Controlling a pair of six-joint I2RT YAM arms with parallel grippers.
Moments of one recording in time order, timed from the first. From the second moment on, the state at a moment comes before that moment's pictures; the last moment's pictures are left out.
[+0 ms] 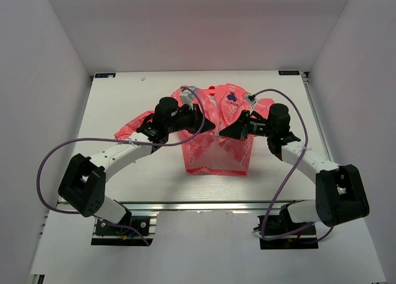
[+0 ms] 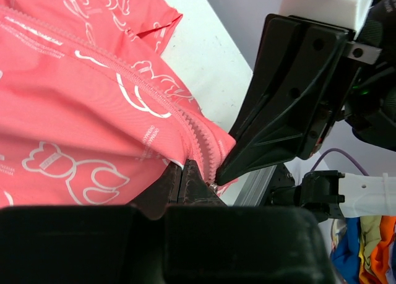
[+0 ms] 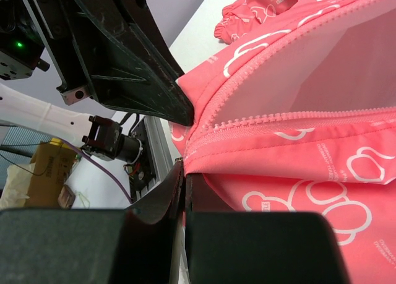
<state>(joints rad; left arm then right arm) -0.63 1.48 1.01 0.19 0.46 -0.57 0.31 1.35 0.71 0.46 -0.99 0.63</state>
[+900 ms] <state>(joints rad) -0.63 1.46 0.97 0.26 0.51 -0.58 0.29 1.34 0.66 0.61 -0.98 0.74</state>
